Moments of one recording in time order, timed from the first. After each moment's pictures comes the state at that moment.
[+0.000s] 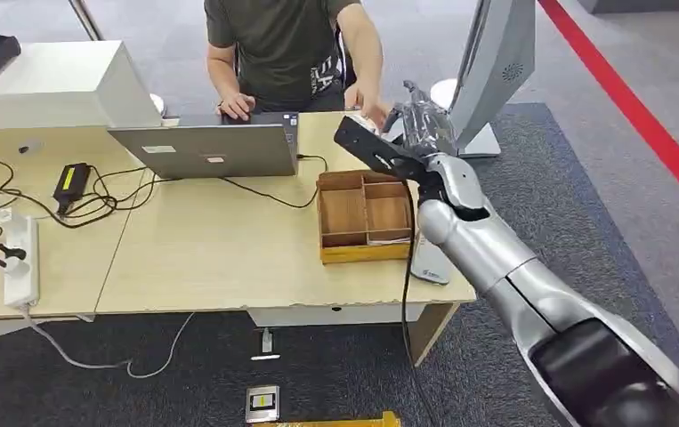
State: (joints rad) left arm -0.12 0.07 -1.16 -0.20 1.28 0.38 -0.07; right arm -0.99 -0.07 0.77 -0.74 0.71 -0.28 0.36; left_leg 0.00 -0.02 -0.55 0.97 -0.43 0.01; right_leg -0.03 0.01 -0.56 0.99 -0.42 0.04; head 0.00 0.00
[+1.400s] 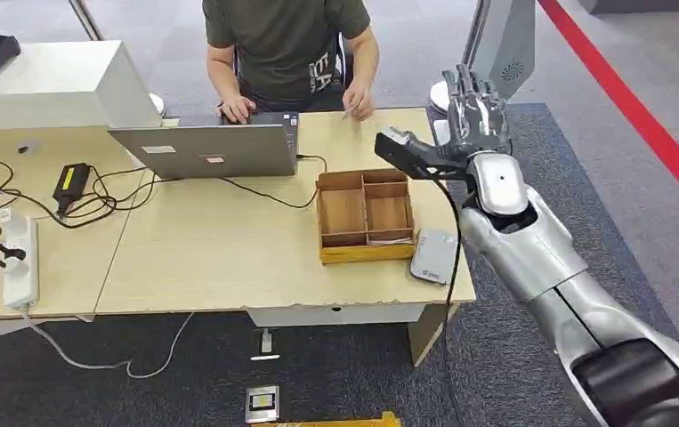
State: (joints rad) left arm -0.10 0.04 -1.06 -0.19 1.34 0.45 -0.07; right arm -0.87 -0.26 0.65 -1.02 1.18 -0.08 0.45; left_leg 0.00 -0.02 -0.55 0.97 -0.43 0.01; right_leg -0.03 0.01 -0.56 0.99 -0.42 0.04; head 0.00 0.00
